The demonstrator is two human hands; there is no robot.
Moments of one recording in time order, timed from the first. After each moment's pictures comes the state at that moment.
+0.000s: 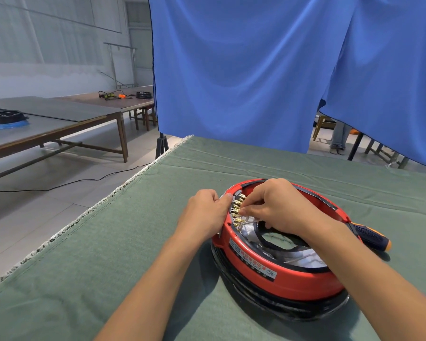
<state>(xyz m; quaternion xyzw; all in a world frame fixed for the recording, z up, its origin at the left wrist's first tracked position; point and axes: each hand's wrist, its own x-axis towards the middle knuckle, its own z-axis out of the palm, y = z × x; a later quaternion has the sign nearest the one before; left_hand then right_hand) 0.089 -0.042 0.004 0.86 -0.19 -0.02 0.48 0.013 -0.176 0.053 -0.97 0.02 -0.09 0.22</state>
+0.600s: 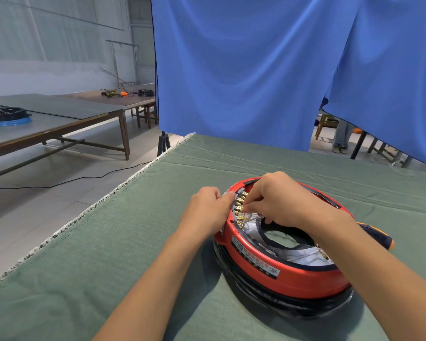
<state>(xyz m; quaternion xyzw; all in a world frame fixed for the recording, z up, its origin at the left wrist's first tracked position) 0.091 -0.043 0.002 0.86 -0.19 -0.02 0.48 0.013 -0.168 0.068 -0.99 0.02 -0.06 0.13</state>
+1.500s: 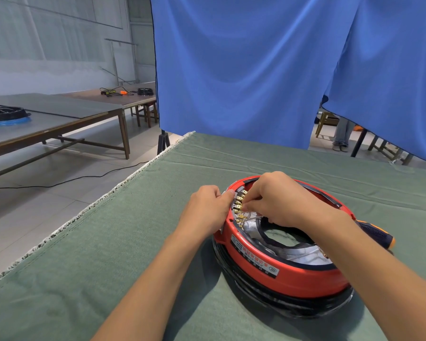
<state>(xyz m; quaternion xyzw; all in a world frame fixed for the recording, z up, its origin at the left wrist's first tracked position) 0.090 -0.045 0.002 0.86 -0.19 -0.01 0.48 0.016 -0.171 0.063 -0.99 0.01 -0.06 0.11</state>
